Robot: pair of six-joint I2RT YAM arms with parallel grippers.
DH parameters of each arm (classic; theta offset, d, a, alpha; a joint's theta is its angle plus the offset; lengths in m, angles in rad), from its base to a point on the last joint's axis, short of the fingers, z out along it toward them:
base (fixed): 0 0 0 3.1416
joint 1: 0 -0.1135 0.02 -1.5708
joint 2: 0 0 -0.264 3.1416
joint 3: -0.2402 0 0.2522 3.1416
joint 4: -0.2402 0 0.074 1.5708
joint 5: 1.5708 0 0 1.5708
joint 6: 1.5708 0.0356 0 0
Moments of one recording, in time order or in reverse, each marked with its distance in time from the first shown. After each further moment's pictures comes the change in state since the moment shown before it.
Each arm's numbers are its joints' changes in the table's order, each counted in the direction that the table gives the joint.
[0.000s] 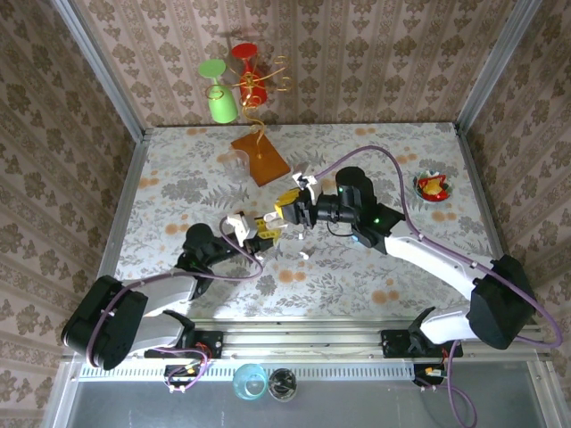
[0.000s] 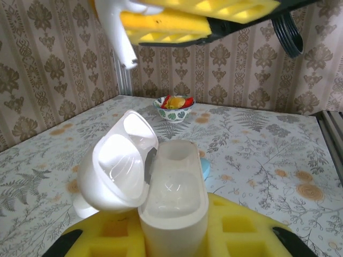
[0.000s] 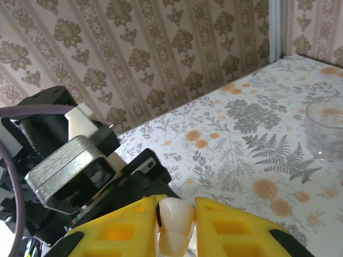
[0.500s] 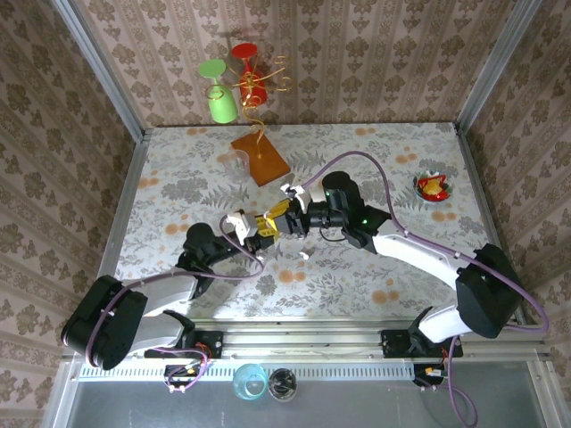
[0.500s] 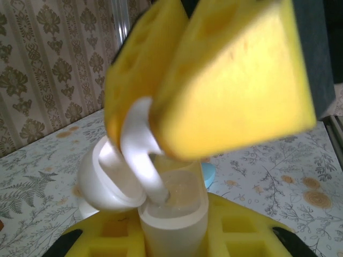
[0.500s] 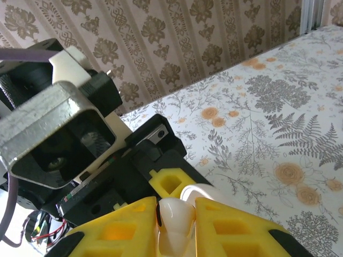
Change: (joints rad) left arm 0.008 0.000 -0.011 0.002 -0.039 -0.017; right arm -0.026 -0.092 0.000 0.005 -0.058 -0.034
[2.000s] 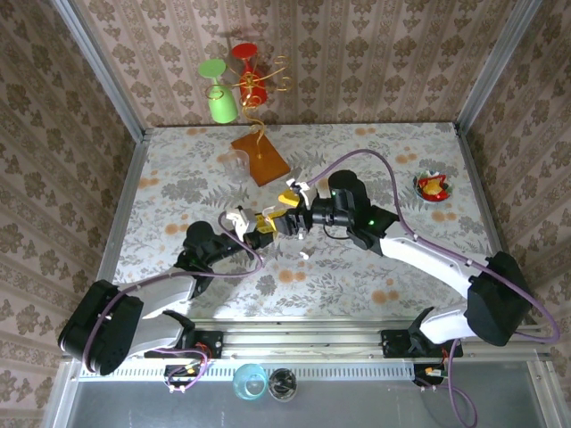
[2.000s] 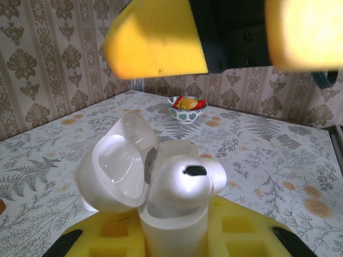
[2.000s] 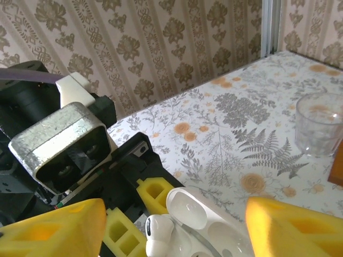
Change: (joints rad) left arm -0.001 0.034 -0.011 -0.077 -0.033 -0.051; right arm 0.001 0.078 -0.003 -0.028 0.143 -0.022
